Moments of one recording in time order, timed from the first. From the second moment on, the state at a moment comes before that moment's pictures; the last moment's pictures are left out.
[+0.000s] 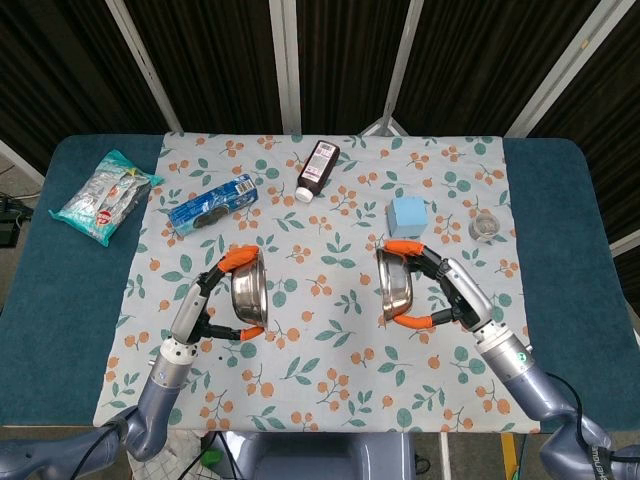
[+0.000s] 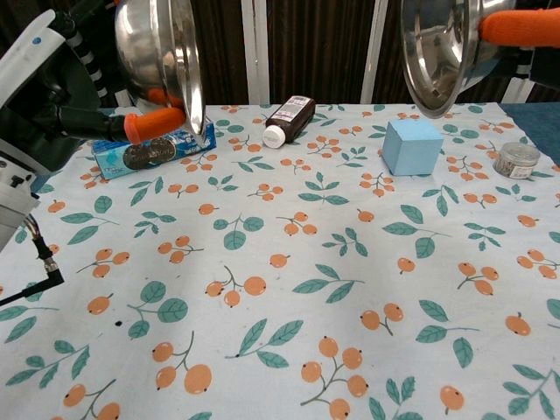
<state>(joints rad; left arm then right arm) -0.56 -1.87 -0.16 -1.13 1.74 1.64 -0.81 0.52 -1.17 0.20 -1.75 -1.60 1.13 1.16</state>
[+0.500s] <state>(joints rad) -0.57 -1.80 -0.23 -1.52 1.58 1.52 -0.64 0.54 -1.17 0.21 -1.87 -1.47 1.08 0.94</state>
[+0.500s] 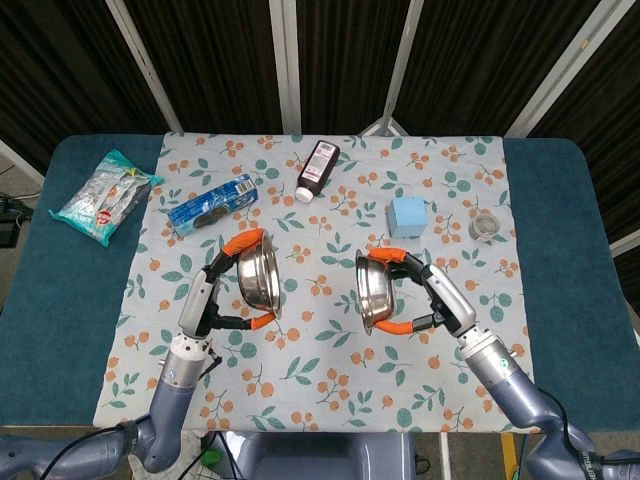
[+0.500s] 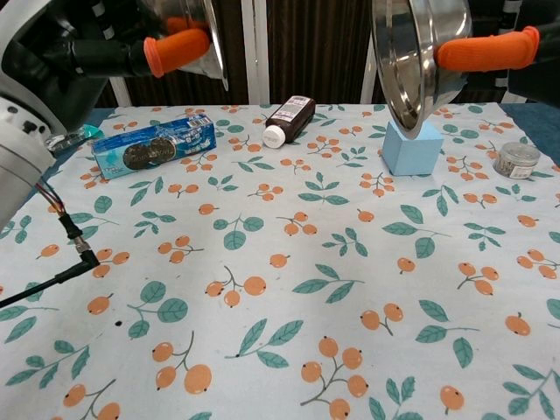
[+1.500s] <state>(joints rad) -0.60 -1.85 -0.25 -1.58 1.46 1.33 -0.69 0.57 -1.23 0.27 -1.95 -1.34 1.08 0.86</state>
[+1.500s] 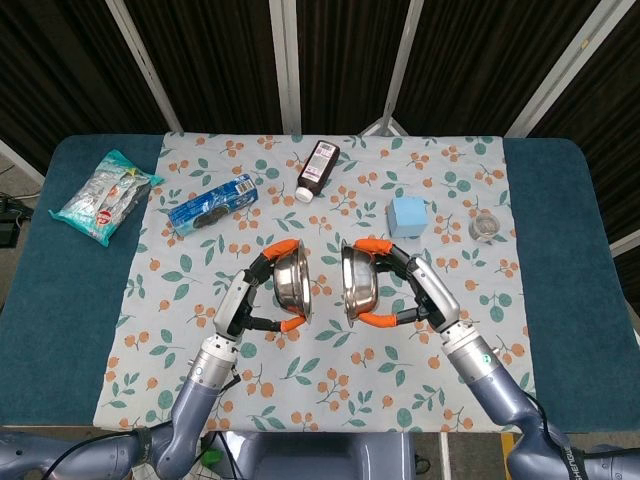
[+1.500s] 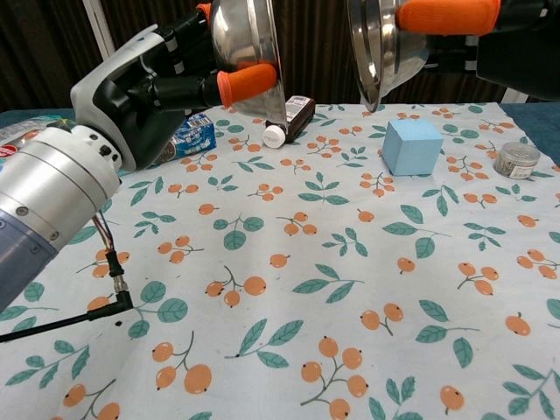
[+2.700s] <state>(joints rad) -0.61 -1.95 -0.20 -1.43 1.58 1.41 -0.74 0.59 -1.33 0.30 -2.03 -1.19 1.05 0.66</state>
